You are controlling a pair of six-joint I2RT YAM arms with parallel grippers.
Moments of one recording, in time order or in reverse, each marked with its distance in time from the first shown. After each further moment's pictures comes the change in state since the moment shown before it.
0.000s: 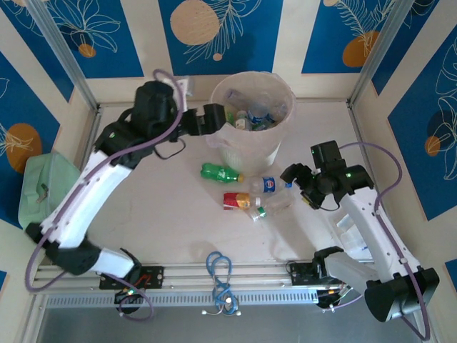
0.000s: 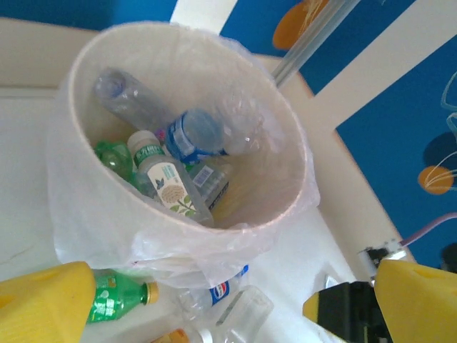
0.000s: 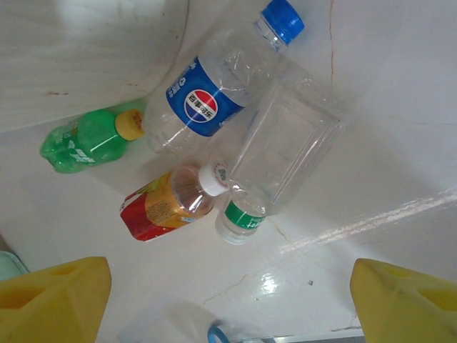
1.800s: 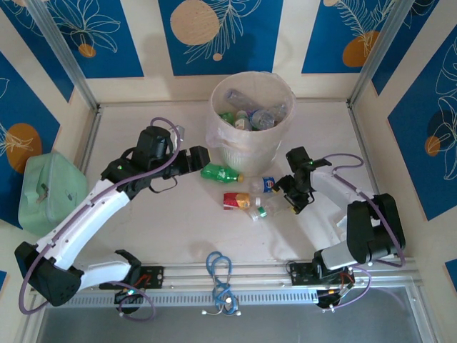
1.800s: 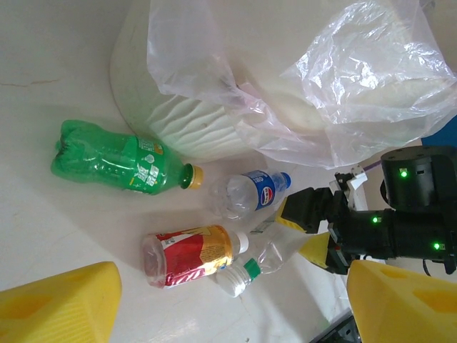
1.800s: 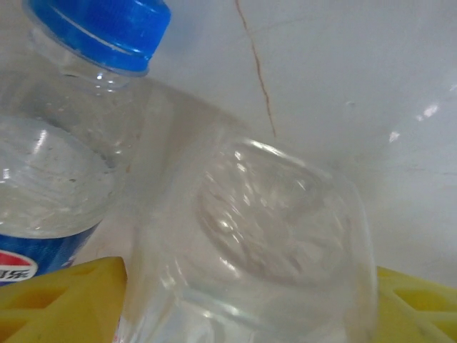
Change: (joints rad) left arm 0.080 -0.213 -0.593 0.152 0.146 -0.173; right arm 0.020 0.424 -0.177 0.290 0.039 0.130
